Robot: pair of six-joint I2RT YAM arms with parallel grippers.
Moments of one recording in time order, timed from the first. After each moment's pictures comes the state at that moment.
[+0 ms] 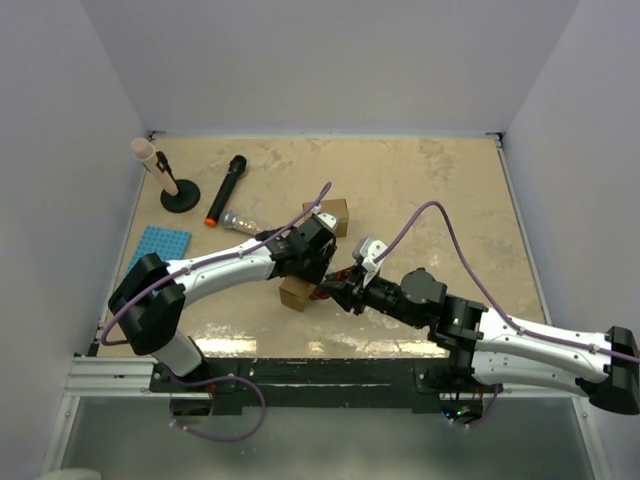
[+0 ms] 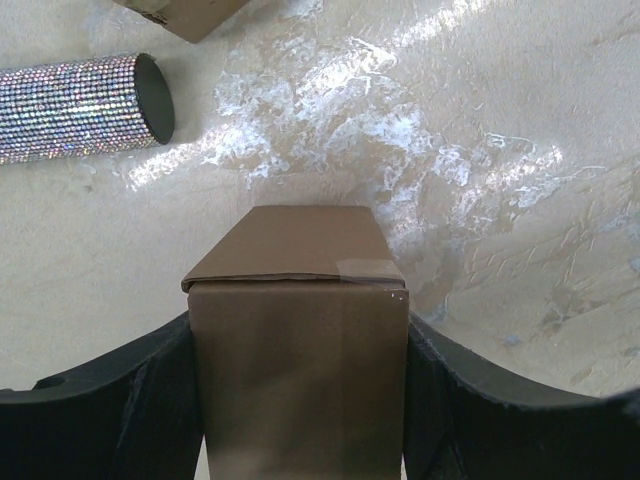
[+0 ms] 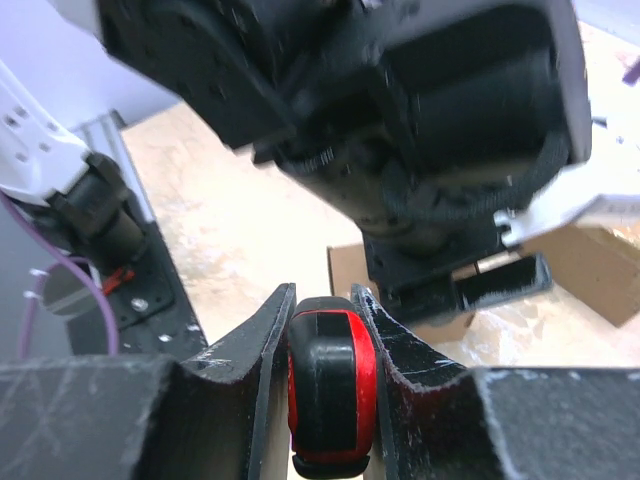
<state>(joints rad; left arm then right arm) -0.89 1.59 1.08 -0.54 -0.27 -0.35 1.19 0.83 0.64 0.11 0.15 0.17</state>
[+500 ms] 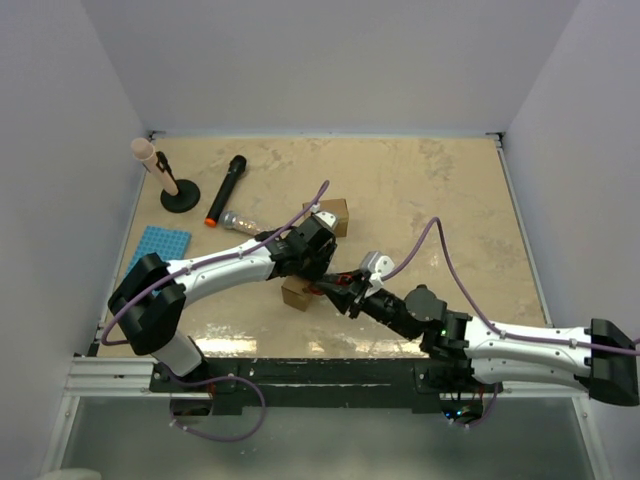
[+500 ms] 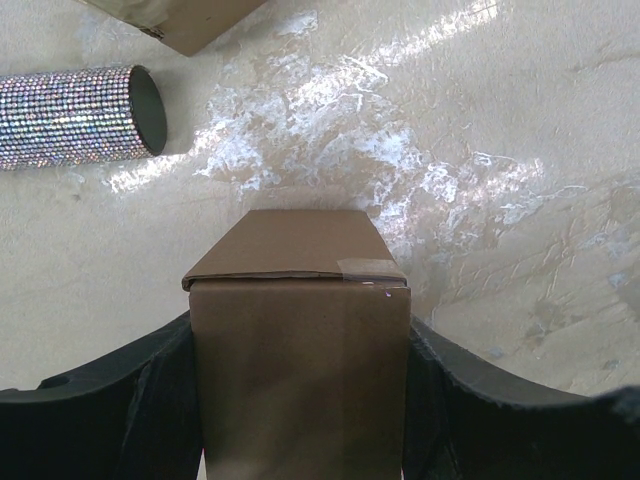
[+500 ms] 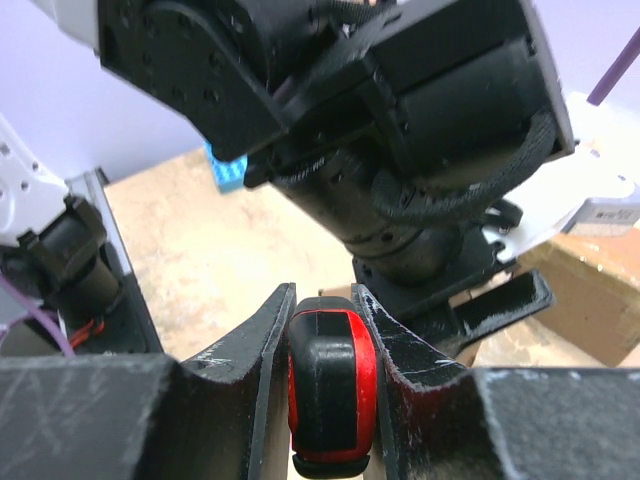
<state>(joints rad) -0.88 1.59 1.07 -0.49 -0.25 -0.38 1.26 0.86 0.42 0.51 0.27 0.10</state>
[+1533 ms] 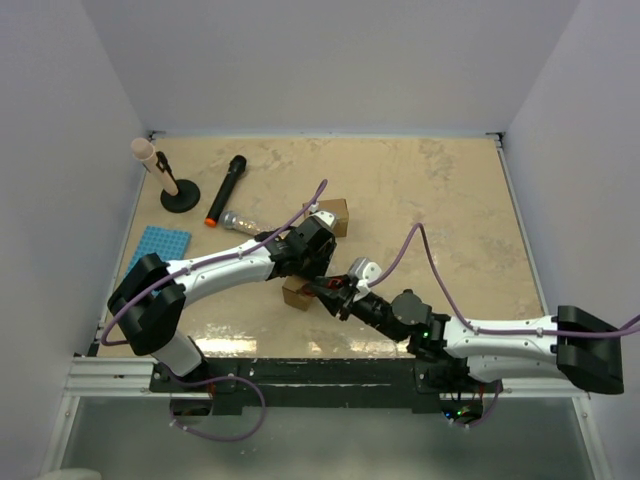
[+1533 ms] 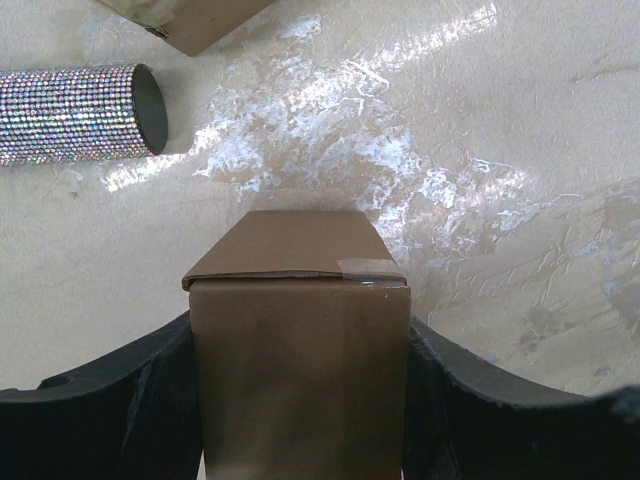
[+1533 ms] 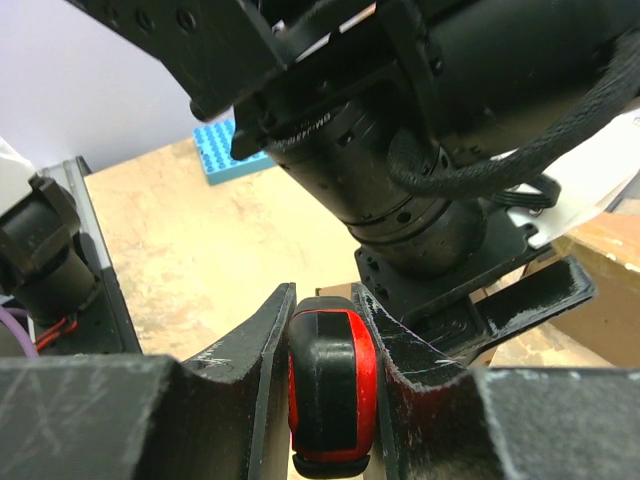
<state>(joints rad) -0.88 1.59 1.06 -0.48 -0.25 -0.41 1.27 1.04 0.35 0.79 0.29 0.07</state>
